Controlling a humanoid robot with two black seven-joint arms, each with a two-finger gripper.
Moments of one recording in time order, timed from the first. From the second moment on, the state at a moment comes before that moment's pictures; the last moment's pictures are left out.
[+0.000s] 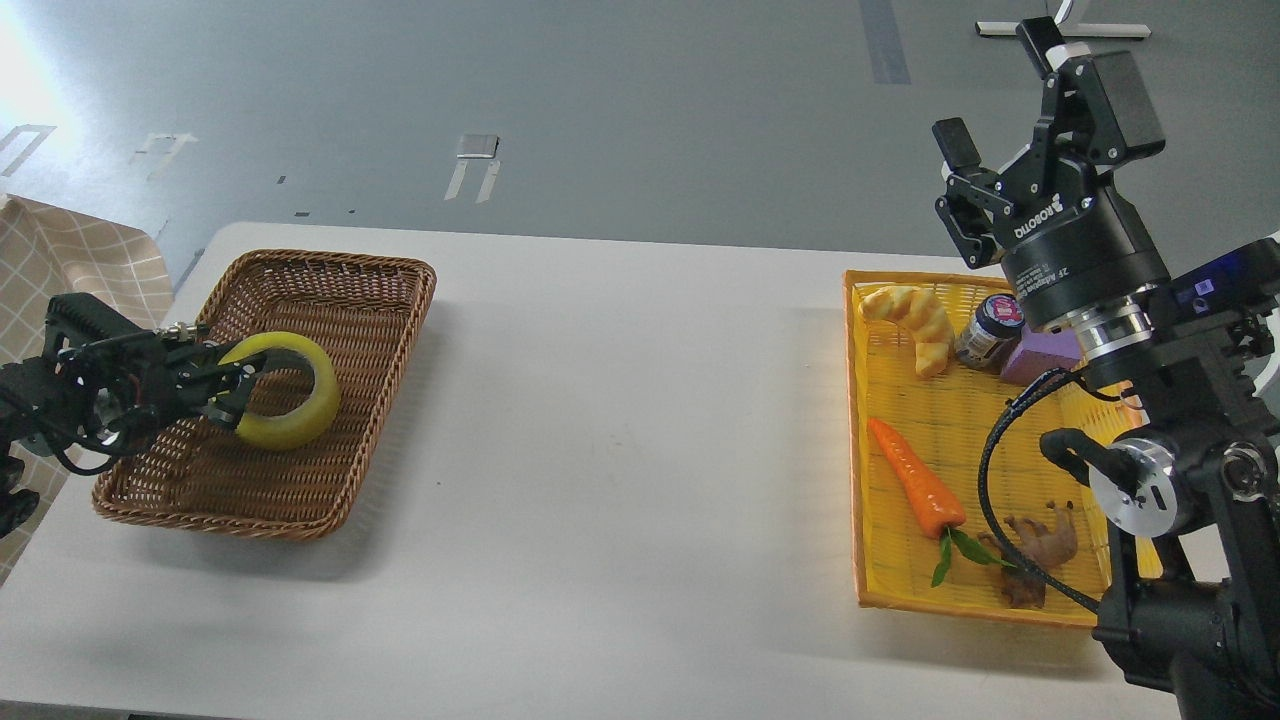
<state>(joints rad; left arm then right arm) -0.55 0.87 -0.50 -0.89 2.13 0.08 -0.35 0.24 0.00 1.50 1.72 -1.13 0.18 -0.04</state>
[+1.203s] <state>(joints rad) -0.74 0.78 -0.51 -0.82 1.33 0.16 -0.49 0.20 0.00 1.51 1.73 -1.13 0.19 -0.03</state>
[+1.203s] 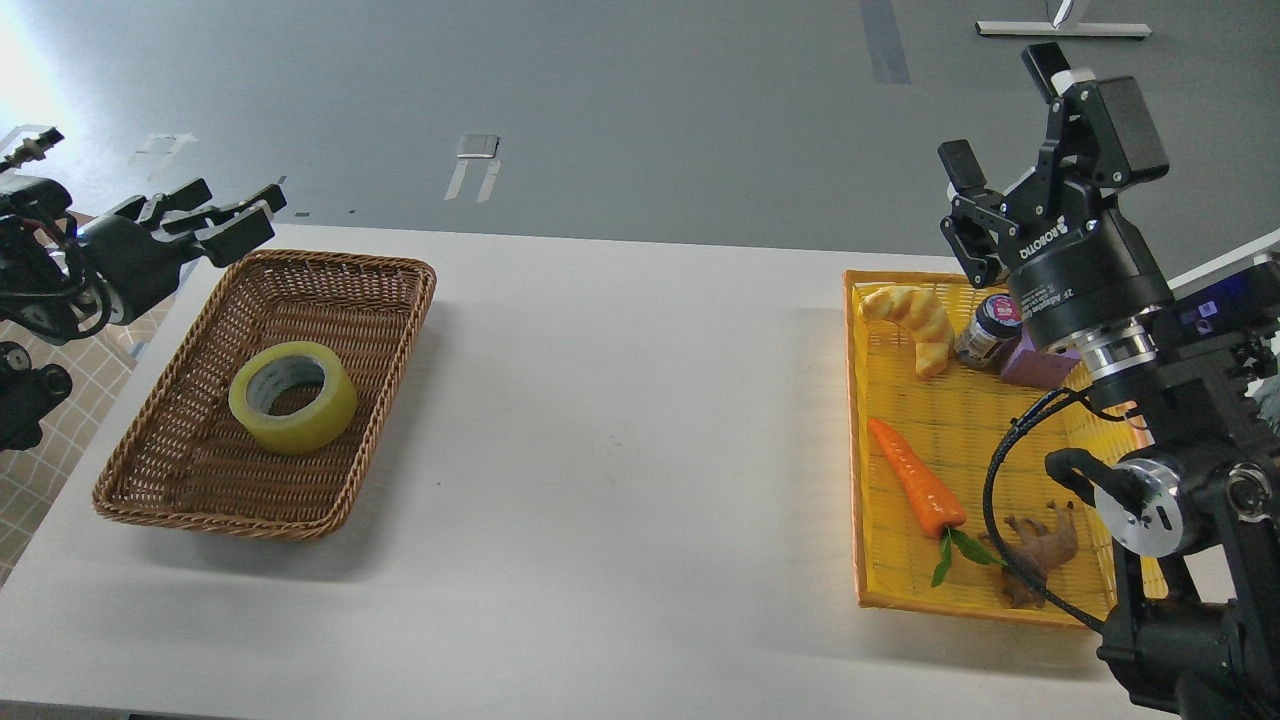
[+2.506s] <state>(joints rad) -0.63 0.37 -1.00 -1.35 0.42 -0.24 -0.49 0.33 0.00 1.47 1.71 -1.13 0.24 -0.02</state>
